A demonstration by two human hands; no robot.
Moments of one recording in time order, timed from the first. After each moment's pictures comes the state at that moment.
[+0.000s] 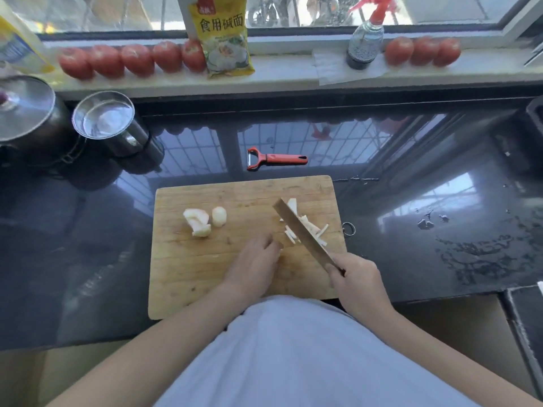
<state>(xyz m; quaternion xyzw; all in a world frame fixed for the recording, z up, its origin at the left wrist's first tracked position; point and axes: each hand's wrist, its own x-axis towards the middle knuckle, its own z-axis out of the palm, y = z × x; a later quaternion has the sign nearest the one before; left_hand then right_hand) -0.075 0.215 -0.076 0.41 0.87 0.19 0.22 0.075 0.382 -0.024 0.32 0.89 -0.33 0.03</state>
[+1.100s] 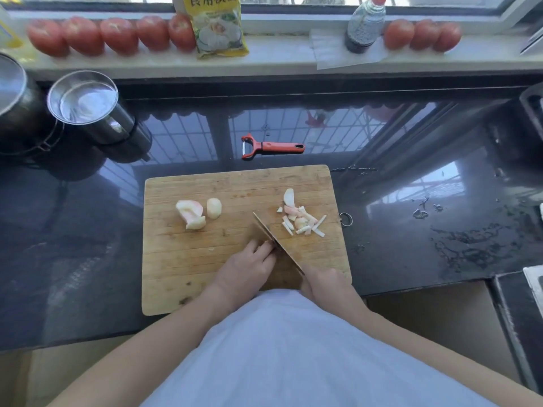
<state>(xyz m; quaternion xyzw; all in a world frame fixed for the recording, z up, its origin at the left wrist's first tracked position) -0.075 0.185 -0.101 0.60 0.79 0.08 0.11 0.054 0.339 -0.026 0.23 0.91 -0.20 0.26</state>
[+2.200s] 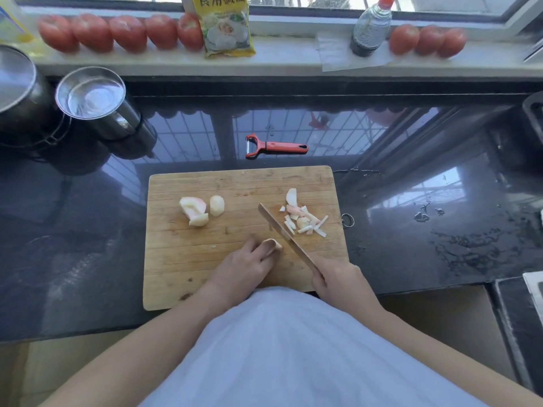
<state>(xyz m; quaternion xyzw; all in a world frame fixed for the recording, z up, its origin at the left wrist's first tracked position) -0.077 0.175 -0.112 0.60 0.79 0.11 0.08 0.068 0.355 -0.022 0.21 0.94 -0.24 0.09</state>
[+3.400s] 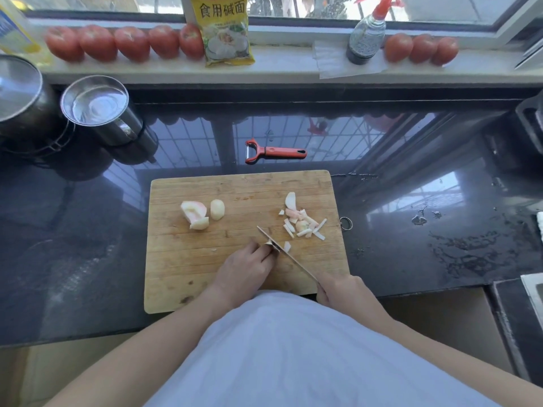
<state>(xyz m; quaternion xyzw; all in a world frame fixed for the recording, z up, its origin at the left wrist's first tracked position) -0.076 0.181 -0.102 0.60 0.79 0.12 0.03 0.080 0.354 -0.018 0.17 0.95 -0.17 0.17</state>
